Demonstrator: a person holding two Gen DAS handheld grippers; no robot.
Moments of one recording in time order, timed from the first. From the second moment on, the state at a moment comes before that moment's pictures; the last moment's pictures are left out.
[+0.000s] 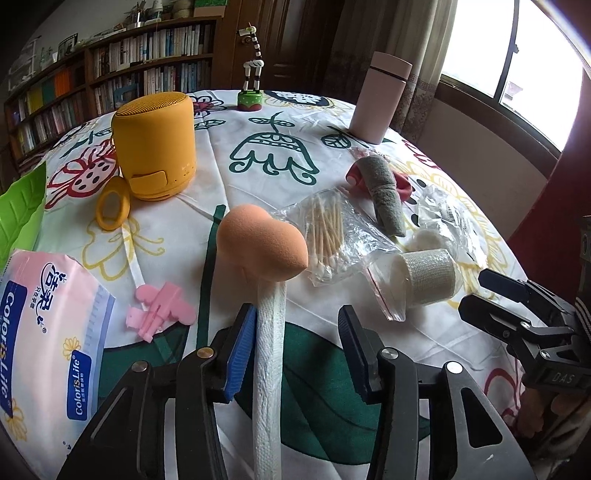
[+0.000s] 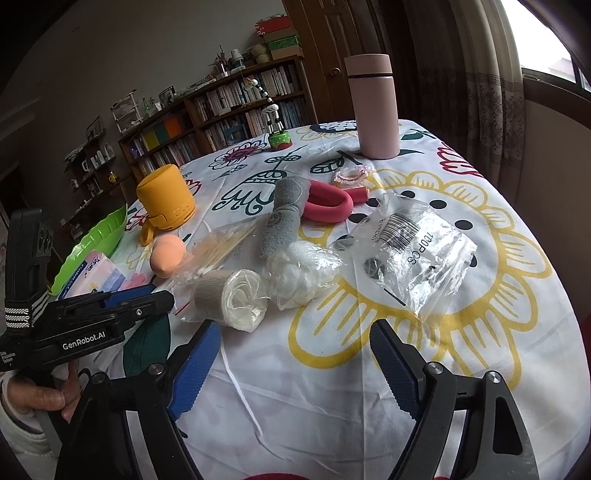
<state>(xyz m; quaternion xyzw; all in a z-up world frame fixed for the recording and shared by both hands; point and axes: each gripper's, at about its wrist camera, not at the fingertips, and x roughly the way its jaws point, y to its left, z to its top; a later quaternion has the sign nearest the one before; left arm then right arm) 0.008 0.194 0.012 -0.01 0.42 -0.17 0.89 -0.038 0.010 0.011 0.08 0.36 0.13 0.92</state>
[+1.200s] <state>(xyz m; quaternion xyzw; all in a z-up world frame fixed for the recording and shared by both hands) -0.023 0.205 0.024 -0.02 0.40 -0.16 0.90 -0.006 0.068 0.014 0.03 0.38 0.14 0.91</state>
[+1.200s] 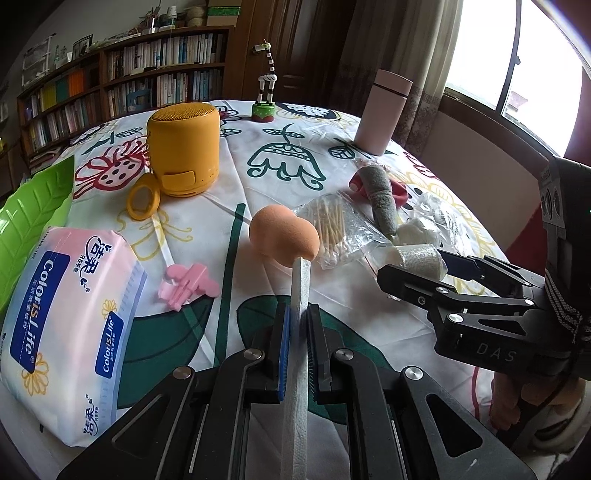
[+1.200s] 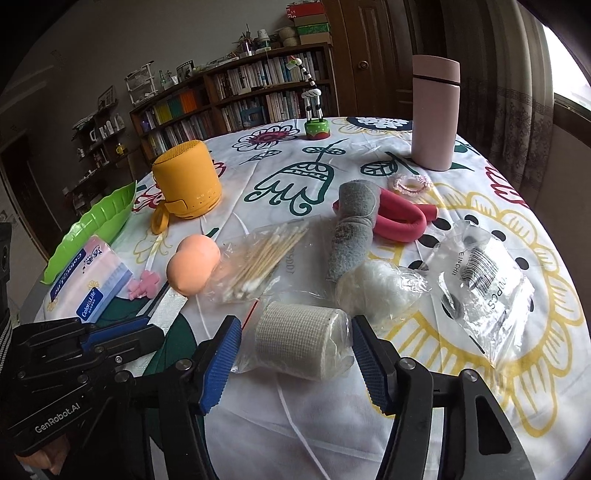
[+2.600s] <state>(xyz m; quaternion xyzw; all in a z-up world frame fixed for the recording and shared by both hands) -0.049 0.220 0.058 -0.03 0.35 -0.17 0.92 -0.034 0.052 0.048 0.08 0.33 0.14 0.93</state>
